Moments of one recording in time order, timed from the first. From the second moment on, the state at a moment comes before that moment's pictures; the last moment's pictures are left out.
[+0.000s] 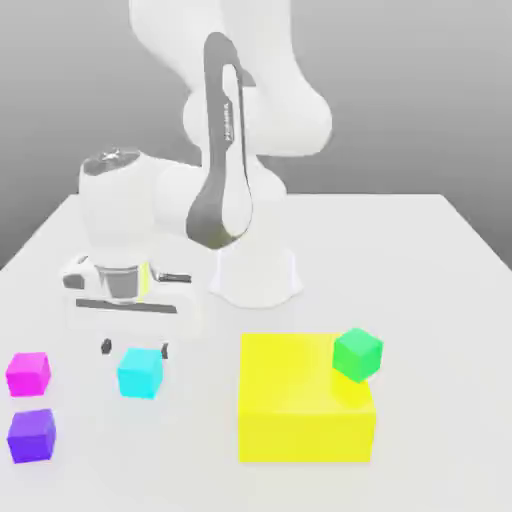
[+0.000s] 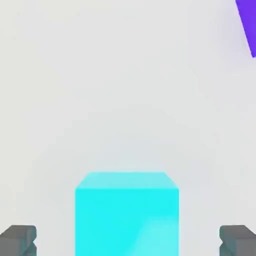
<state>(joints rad) -0.39 0.17 -0.11 -2.90 0.21 3.07 0.20</state>
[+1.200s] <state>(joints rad) 0.02 -0.40 0.31 -2.78 0.18 2.40 0.99</state>
